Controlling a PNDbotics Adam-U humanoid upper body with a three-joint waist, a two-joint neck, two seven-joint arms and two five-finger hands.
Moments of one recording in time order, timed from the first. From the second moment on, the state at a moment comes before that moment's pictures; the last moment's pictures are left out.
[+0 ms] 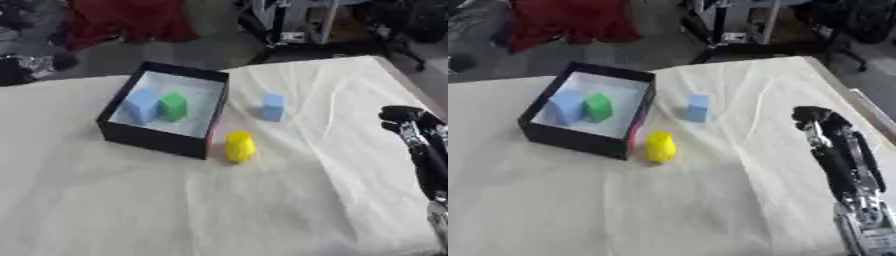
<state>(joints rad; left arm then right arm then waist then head) -0.26 0.63 0.02 -1.79 -0.17 0.06 0.08 -0.09 -0.34 0.03 -1.78 -0.08 -0.12 -0.02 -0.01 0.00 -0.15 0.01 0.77</state>
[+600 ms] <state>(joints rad) -0.05 0.35 0.03 -1.81 -0.05 0.05 0.15 -0.42 -0.55 0.21 -1.58 -0.03 -0.12 0.19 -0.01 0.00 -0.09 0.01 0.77</state>
